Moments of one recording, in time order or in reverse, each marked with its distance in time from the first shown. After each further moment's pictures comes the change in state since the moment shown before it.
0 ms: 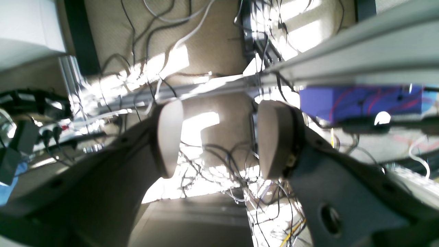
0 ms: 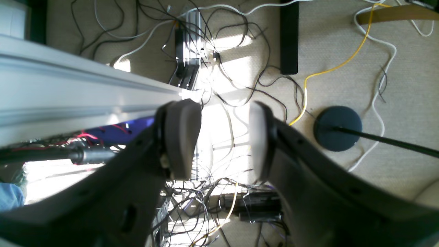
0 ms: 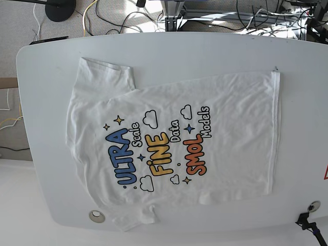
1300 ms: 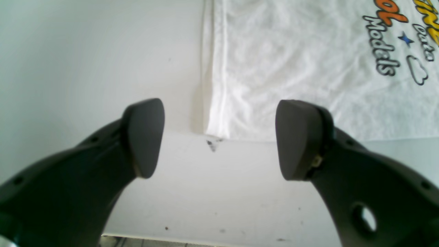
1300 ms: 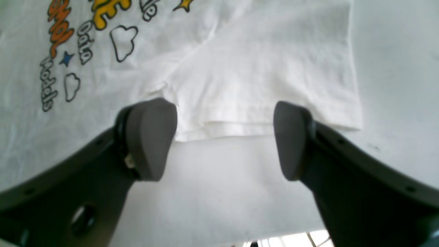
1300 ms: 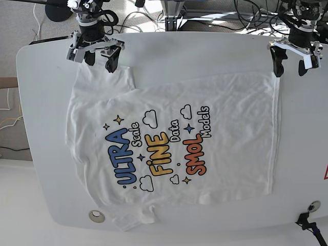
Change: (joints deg) left arm -26.8 -6.0 -30.9 9.9 -29.9 -17.9 20.2; right arm 33.5 0.5 10.2 1.7 29.2 -0.5 -15.3
